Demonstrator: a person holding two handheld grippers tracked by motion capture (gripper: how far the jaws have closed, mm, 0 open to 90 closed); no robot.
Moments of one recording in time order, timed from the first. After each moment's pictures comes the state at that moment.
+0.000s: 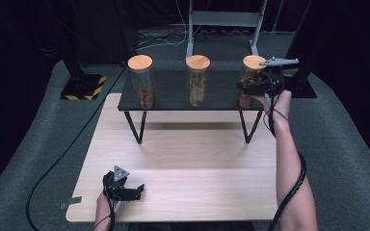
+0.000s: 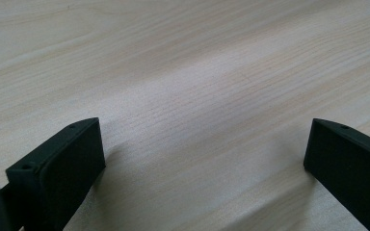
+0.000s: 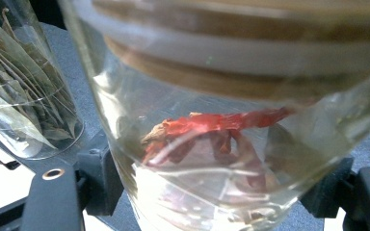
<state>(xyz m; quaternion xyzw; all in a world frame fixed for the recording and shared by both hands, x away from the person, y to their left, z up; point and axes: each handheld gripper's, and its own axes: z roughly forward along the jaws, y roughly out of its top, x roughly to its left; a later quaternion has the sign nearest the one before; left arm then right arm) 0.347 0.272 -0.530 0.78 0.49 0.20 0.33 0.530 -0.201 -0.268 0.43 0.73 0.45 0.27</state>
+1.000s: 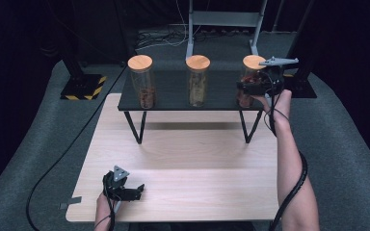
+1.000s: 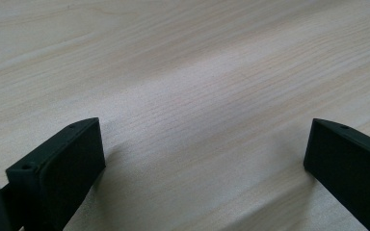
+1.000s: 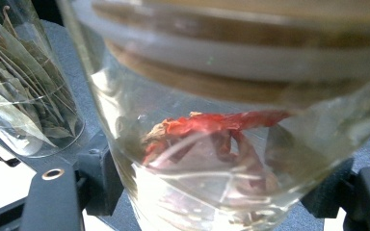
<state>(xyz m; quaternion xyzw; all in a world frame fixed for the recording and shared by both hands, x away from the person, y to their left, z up) 0.347 0.272 -0.530 0.78 0.49 0.20 0.33 0.530 -0.202 -0.267 0.43 0.74 0.45 0.27</state>
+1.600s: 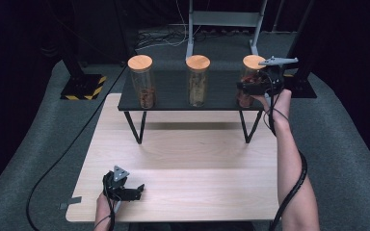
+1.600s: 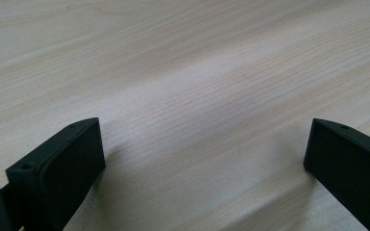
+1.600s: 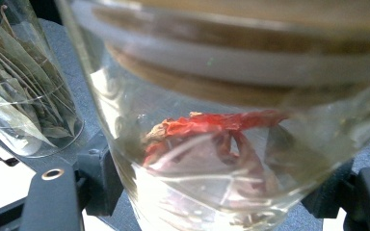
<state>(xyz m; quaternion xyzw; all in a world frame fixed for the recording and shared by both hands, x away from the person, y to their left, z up) 0.347 0.272 -0.530 0.78 0.49 0.20 0.33 0.531 -0.201 -0.266 0.43 0.74 0.44 0.27</state>
